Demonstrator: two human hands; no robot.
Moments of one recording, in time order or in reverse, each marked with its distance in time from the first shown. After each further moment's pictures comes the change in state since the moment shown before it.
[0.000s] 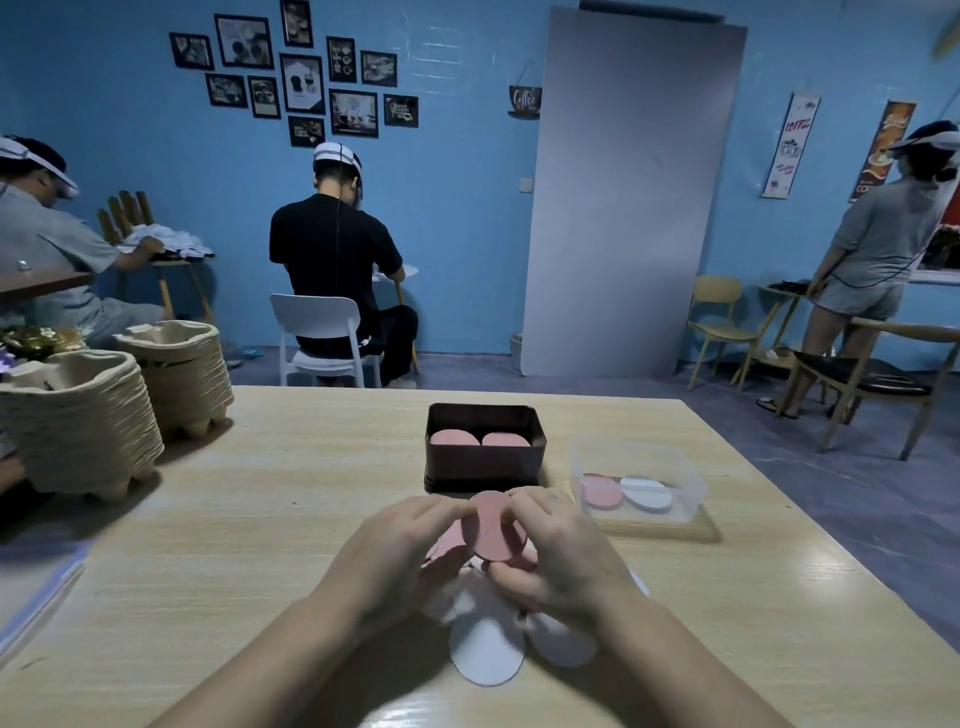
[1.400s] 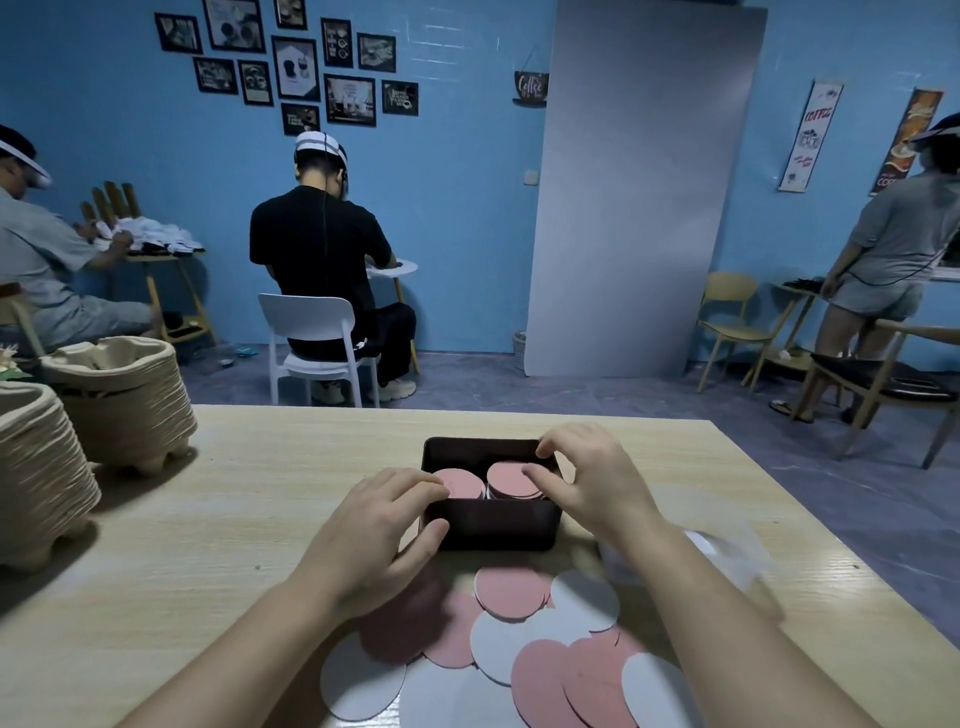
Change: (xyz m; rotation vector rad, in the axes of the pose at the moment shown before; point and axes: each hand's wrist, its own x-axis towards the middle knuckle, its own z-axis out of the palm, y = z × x) left_hand 0.061 -0.085 0.005 0.078 0.023 -0.087; right_hand 0.116 0.120 0.011 -0.002 0.062 0.153
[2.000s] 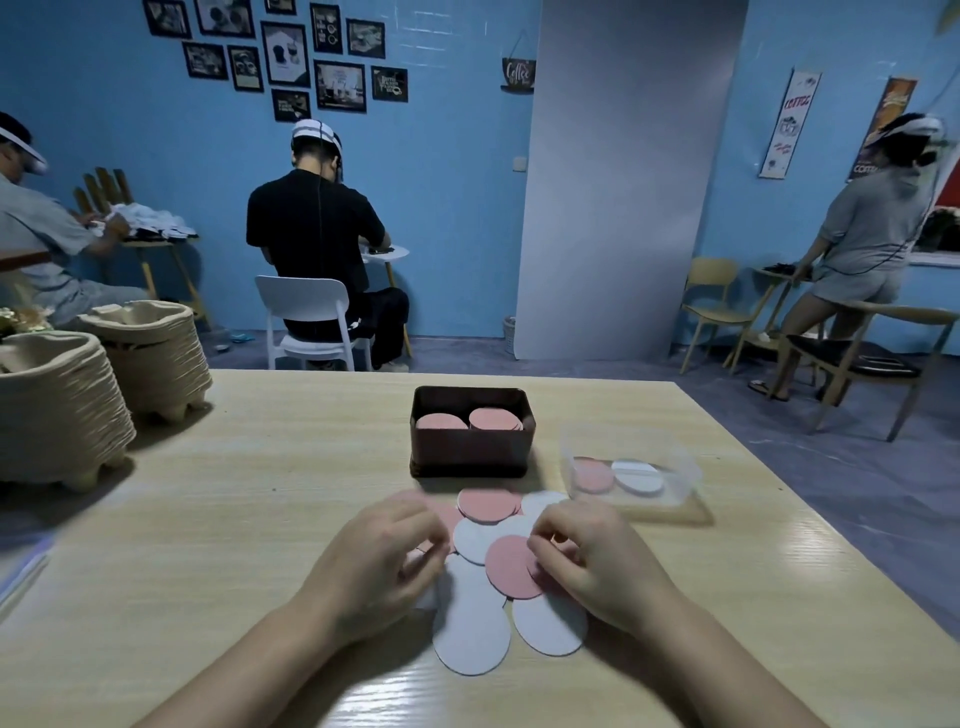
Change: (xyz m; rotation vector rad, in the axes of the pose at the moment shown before) left_hand -0.079 0.078 -0.003 -0.127 -0.025 0.051; right_hand -0.158 -0.053 -0.031 0.124 -0.155 -0.008
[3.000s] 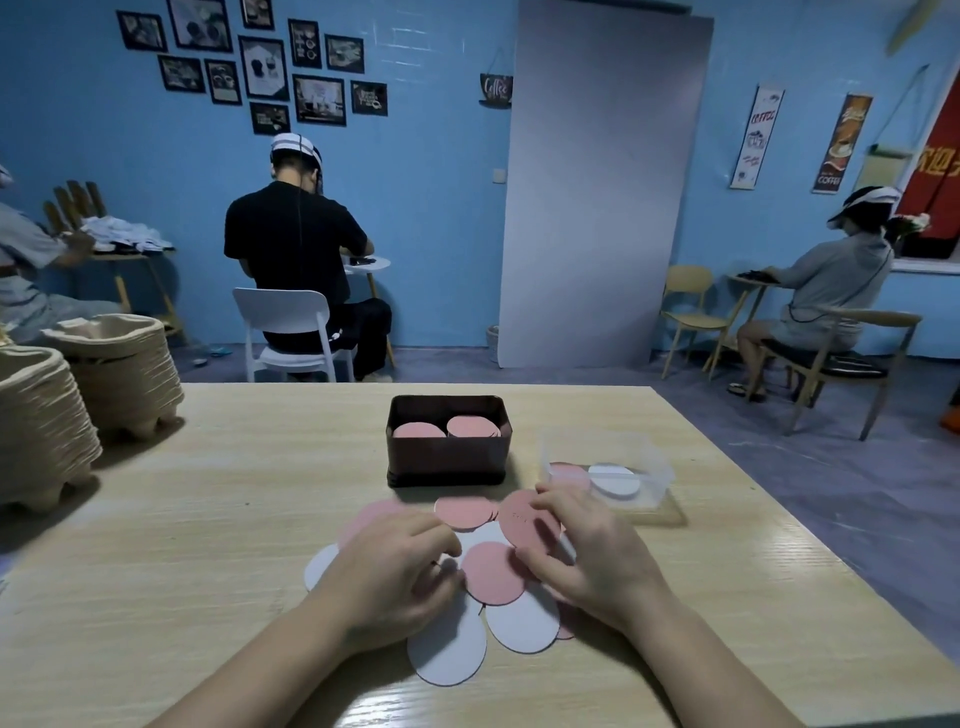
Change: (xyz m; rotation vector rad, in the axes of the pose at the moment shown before) left_hand 0.018 0.018 0.018 0.064 -0.071 0.083; right_hand -0.008 0.016 -0.009 -0.105 0.113 0.004
